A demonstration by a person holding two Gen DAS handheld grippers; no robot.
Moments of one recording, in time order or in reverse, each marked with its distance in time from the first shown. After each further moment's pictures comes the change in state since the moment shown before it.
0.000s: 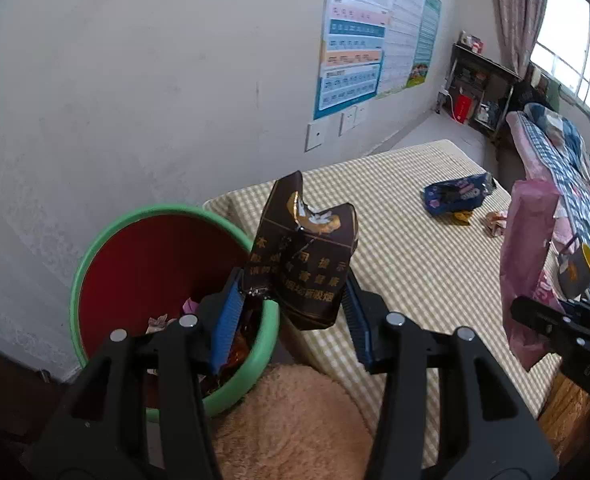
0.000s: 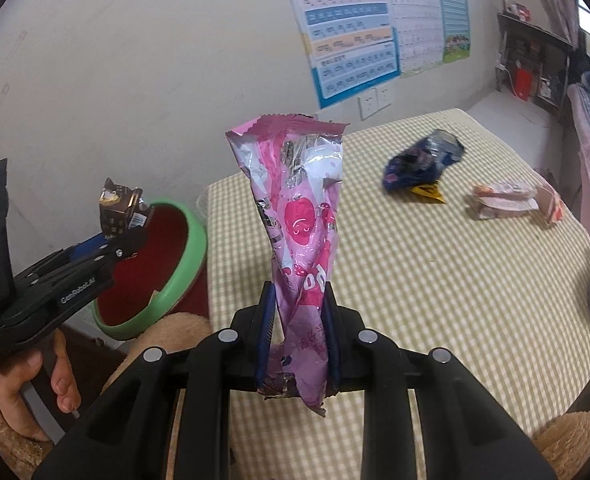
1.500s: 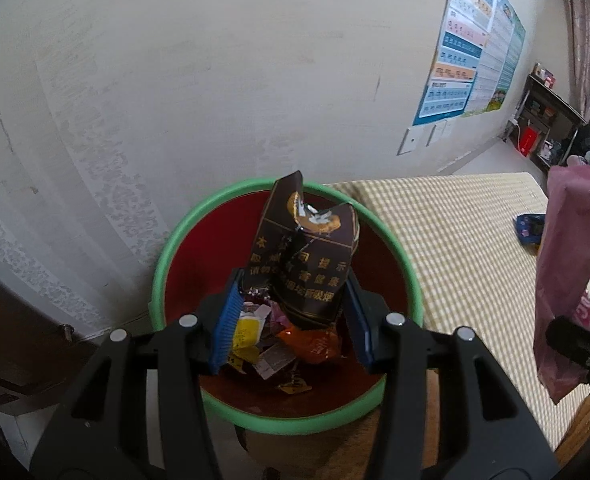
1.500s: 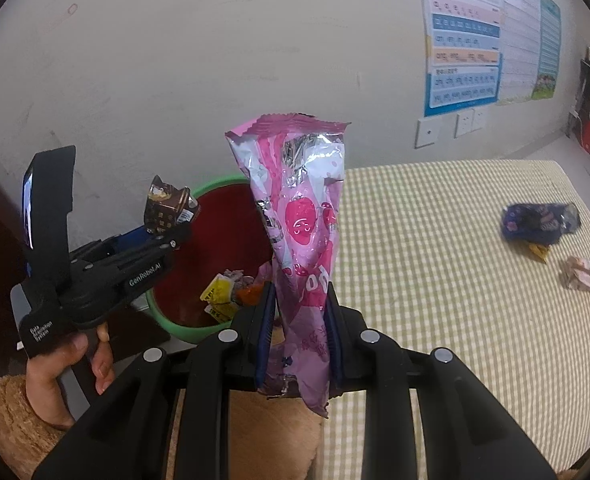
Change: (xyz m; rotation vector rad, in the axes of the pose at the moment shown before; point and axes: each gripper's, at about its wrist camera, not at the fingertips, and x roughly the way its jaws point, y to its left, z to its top) left arm 0.007 0.107 -0.015 -0.191 0.027 0.175; right arm 0.041 0.111 0.022 -0.225 0.073 0.137
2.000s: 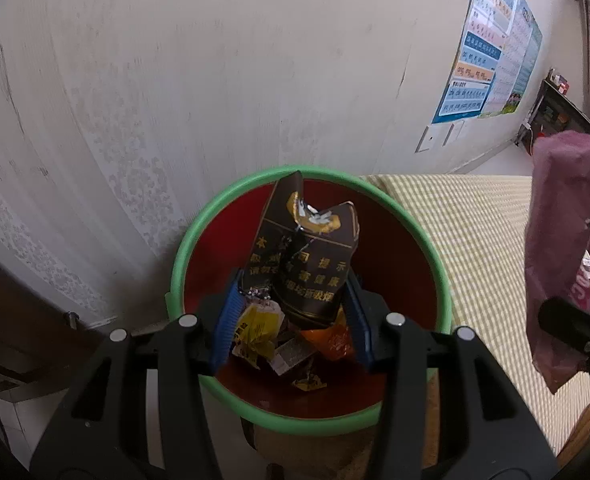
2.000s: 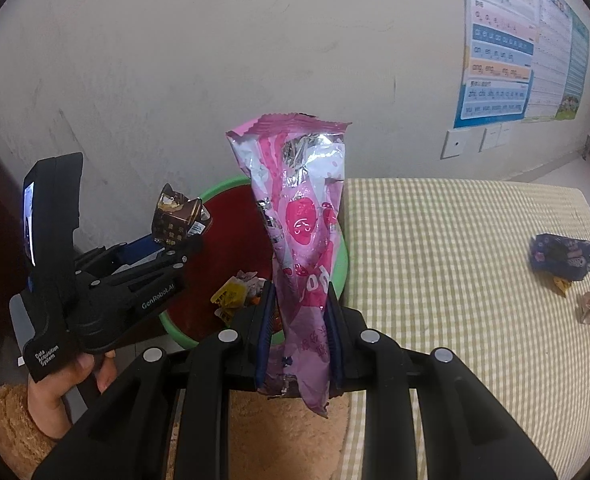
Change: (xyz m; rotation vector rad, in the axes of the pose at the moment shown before) left arm 0.011 0.019 -0.004 -0.036 0.028 0.029; right arm 0.028 0.027 0.015 -0.083 0.030 0.019
